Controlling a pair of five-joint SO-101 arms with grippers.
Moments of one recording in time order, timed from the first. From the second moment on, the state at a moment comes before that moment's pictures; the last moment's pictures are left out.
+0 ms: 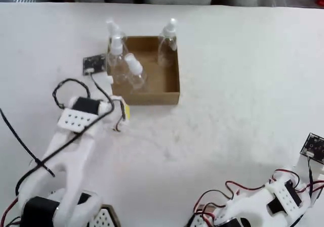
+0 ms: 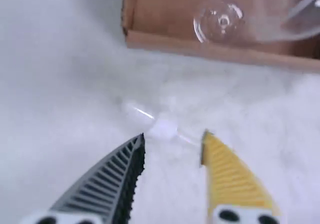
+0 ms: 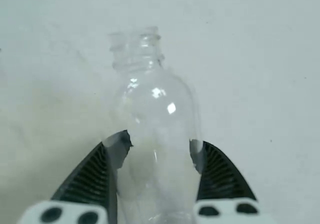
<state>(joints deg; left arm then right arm) 8.7 -24.0 45.8 60.4 26.1 60.1 -44.4 85.0 12.7 34.0</state>
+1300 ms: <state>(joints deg) 6.9 -8.1 51.6 42.6 28.4 60.1 -46.0 87.5 11.7 34.0</state>
